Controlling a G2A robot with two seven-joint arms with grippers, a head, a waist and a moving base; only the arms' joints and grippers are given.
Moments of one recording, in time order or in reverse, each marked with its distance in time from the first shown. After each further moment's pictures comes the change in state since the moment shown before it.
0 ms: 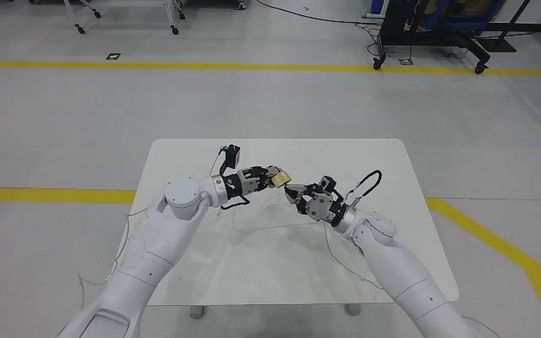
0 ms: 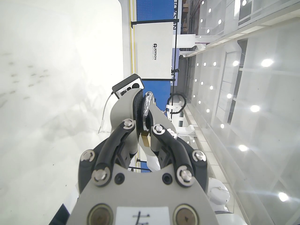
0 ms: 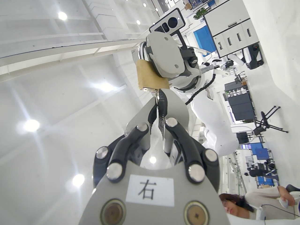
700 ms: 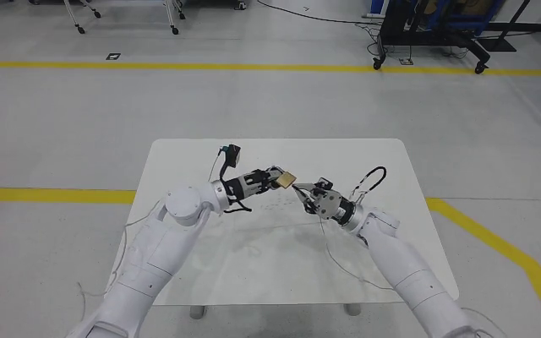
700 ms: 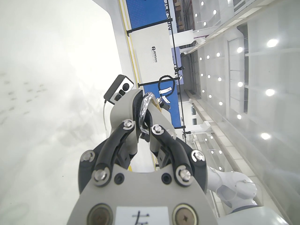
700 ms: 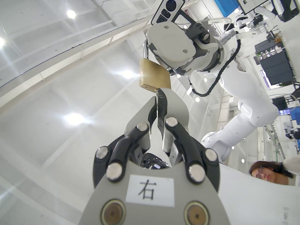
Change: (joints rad) left arm 0.065 0.009 -0.033 -0.079 0.026 -0.087 0.026; right arm 0.067 -0.010 0.003 0.140 0.082 0.145 0.230
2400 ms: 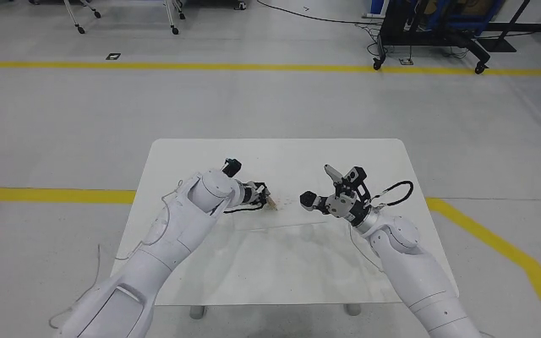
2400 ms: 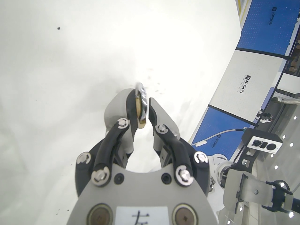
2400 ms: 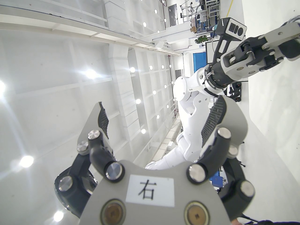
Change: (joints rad) left arm -0.236 -0.084 0.262 0.286 0.313 0.550 0.115; right arm -0.173 0.043 0.153 -0.250 -0.328 -0.382 -0.227
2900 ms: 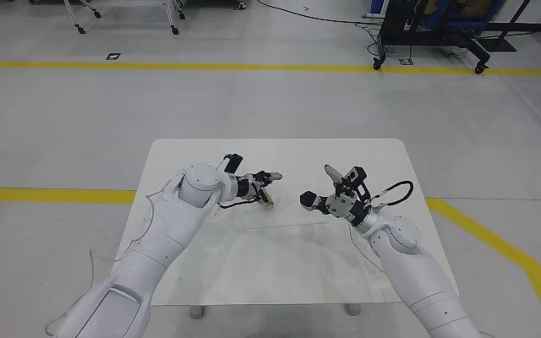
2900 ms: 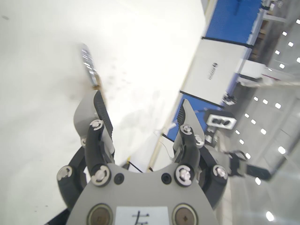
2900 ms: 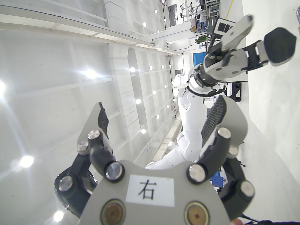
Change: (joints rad) left arm 0.029 0.021 -0.155 -0.015 -0.218 -0.159 -0.176; right arm 0.000 0.000 0.000 0.000 0.000 0.000 0.000
